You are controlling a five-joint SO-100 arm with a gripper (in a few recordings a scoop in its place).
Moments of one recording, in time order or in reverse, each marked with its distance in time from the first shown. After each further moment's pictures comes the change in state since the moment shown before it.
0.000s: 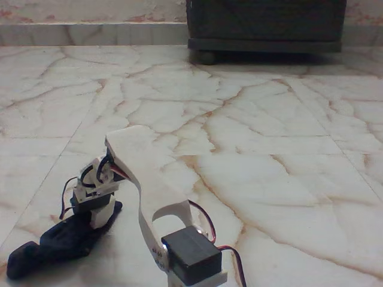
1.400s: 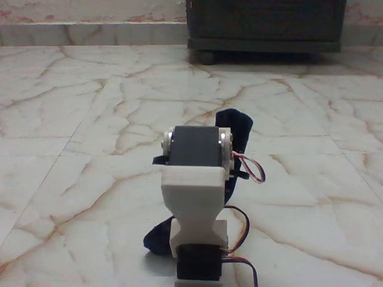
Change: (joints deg) arm 36.8 91.3 91.2 -42.3 -52.4
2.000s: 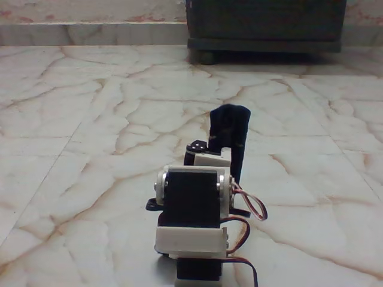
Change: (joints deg) arm 0.1 16.2 19.7 -17.8 -4.7
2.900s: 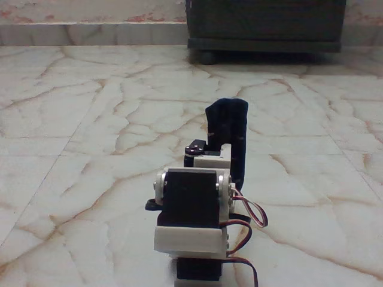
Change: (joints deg) arm 0.7 0.0 2.1 -7.6 -5.9
